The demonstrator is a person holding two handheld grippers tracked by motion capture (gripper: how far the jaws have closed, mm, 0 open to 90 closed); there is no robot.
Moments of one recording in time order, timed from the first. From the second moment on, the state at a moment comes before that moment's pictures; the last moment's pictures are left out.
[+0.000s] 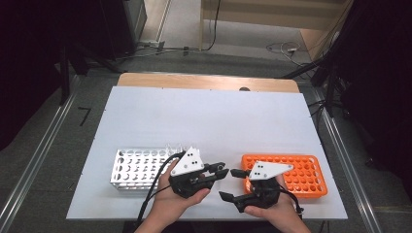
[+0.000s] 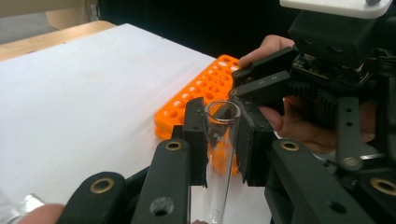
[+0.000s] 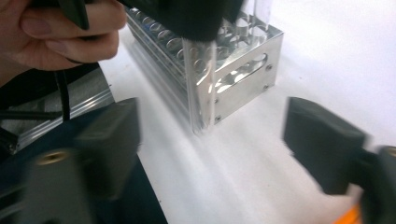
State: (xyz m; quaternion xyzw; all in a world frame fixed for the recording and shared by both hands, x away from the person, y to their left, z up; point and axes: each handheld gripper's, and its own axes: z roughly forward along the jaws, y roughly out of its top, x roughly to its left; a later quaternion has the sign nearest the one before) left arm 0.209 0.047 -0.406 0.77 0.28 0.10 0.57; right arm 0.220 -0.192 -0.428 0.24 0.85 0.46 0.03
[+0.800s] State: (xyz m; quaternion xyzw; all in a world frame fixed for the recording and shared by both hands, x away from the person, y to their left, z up) left arm 0.221 0.113 -0.381 0.73 0.33 0.16 0.58; right arm 0.230 -0.227 -0.427 0.27 0.84 0.47 0.05
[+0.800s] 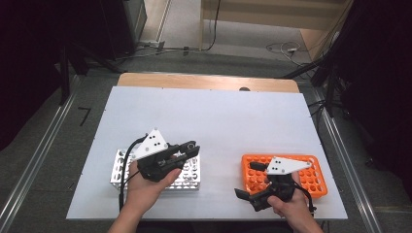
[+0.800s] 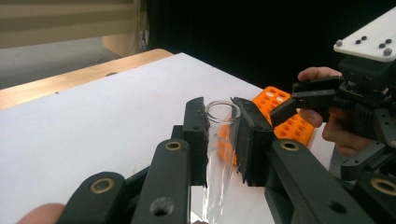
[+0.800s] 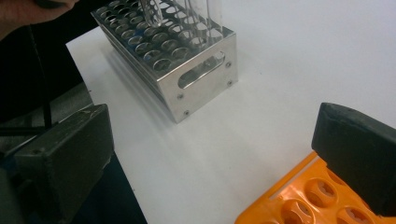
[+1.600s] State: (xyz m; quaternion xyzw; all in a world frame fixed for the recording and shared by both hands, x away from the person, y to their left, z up) left arm 0.232 0.155 -0.377 0.70 0.37 0.19 0.58; right arm 0.239 -0.249 -0.430 0.30 0.83 0.47 0.07
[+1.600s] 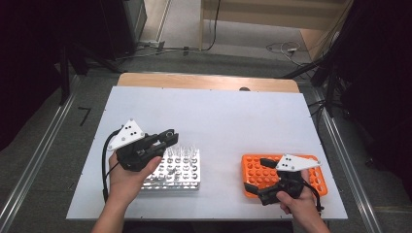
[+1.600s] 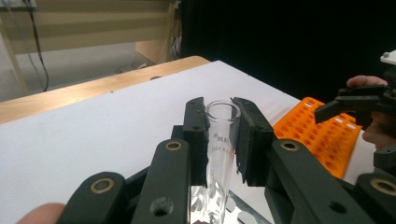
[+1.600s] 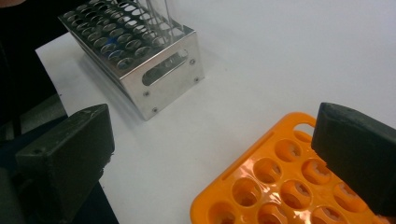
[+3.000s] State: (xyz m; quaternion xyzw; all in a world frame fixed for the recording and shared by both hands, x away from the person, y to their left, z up) left arm 0.253 0.176 -0.424 0.71 0.43 0.23 0.51; right arm 0.243 -0.264 -0.429 0.31 0.82 0.47 0.09
